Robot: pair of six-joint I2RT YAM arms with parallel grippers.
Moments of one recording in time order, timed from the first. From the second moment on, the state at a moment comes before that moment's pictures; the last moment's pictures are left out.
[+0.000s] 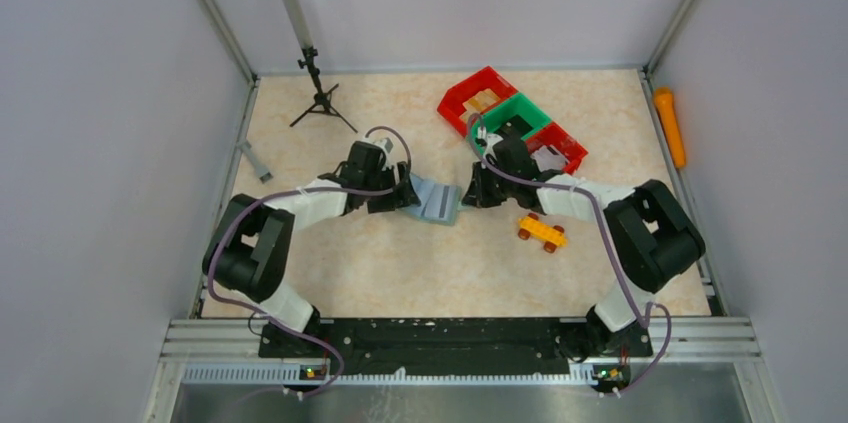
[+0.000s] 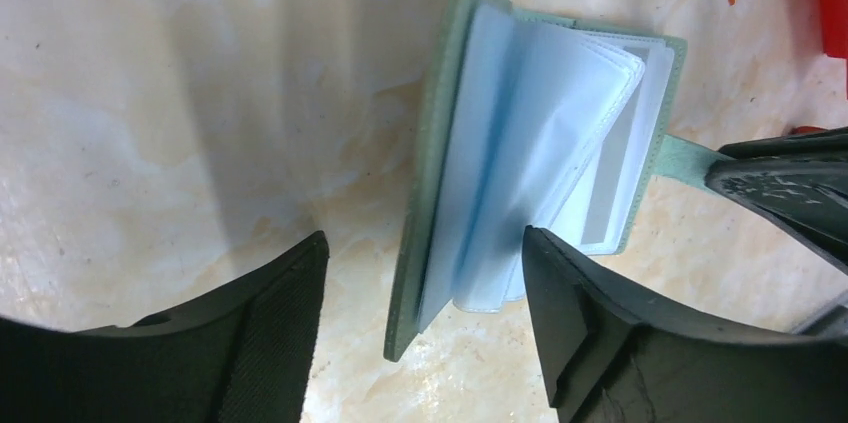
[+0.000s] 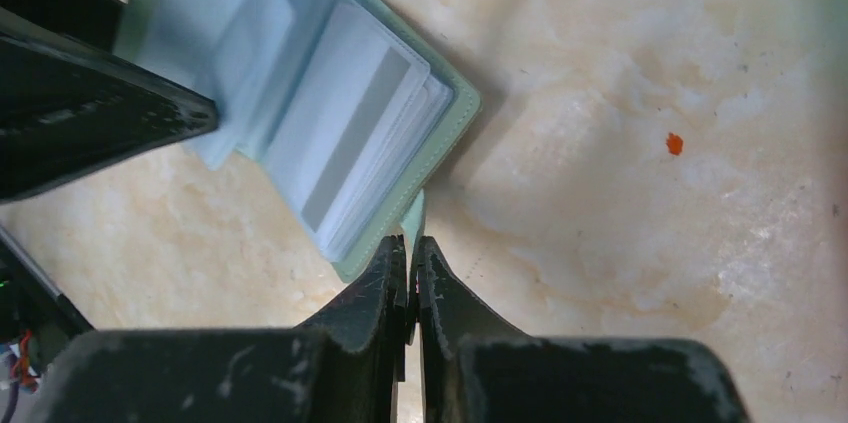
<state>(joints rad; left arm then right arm) -0.39 1.61 0.82 -0.07 0.28 -0.55 0.56 1.66 0.88 0.00 -0.27 0.40</state>
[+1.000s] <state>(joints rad) -0.62 1.60 0.93 -0.19 0.05 -0.40 0.56 1.64 0.83 0.12 -0.43 0.40</state>
